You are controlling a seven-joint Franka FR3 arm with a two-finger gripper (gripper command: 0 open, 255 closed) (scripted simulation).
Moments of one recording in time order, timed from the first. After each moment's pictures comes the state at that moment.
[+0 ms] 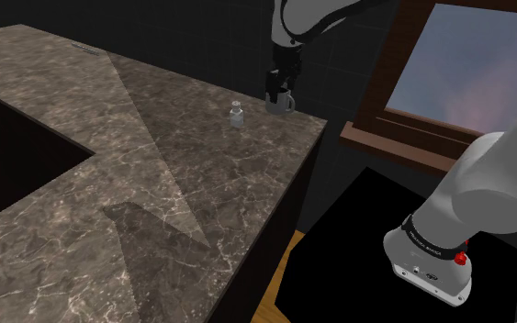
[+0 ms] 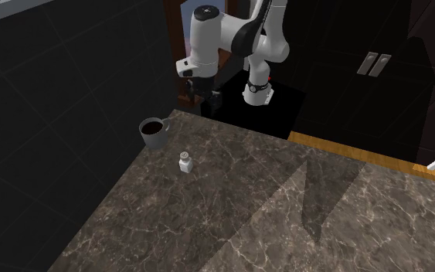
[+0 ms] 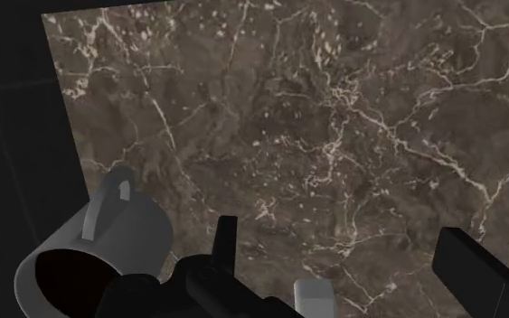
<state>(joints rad) 0.05 -0.12 0.00 -2.15 -0.09 2.08 -0.02</state>
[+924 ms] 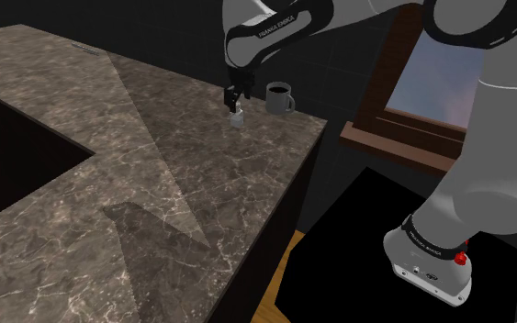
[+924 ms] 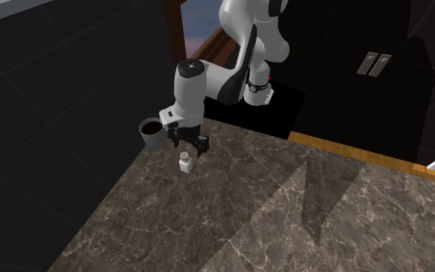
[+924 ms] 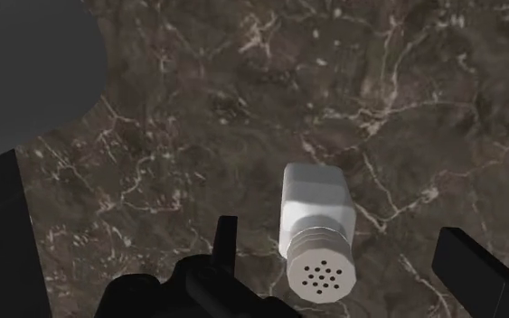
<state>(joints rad) 0.08 0.37 0.03 -1.74 -0.13 2.20 -0.07</state>
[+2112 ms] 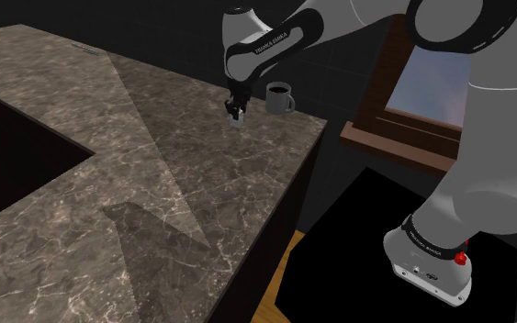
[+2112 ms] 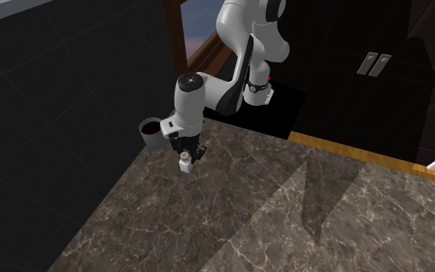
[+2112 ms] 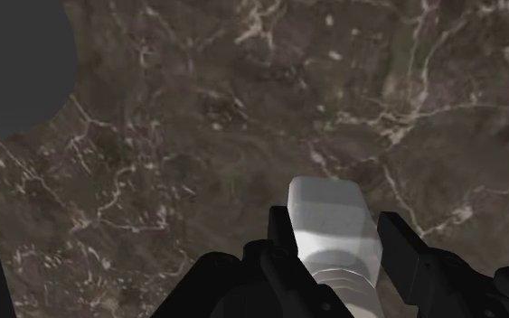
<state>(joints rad) 0.08 0.43 0.03 -1.75 -0.14 2.28 -0.06</state>
